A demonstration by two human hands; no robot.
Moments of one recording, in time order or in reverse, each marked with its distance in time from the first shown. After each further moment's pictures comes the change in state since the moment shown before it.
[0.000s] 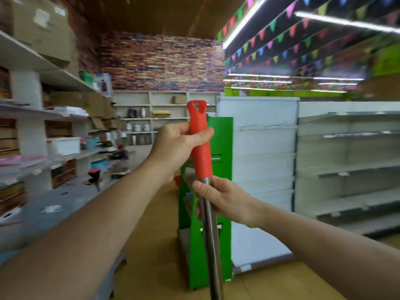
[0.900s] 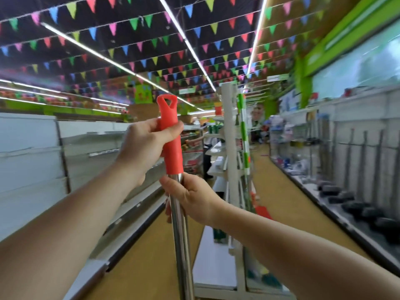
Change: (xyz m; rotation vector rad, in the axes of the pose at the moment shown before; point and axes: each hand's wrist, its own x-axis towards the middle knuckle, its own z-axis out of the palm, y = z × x) left_hand -0.111 0.197 0.385 -0.591 -0.663 0.180; right_hand -0.382 -0.059 -0.213 -0.423 0.938 0.312
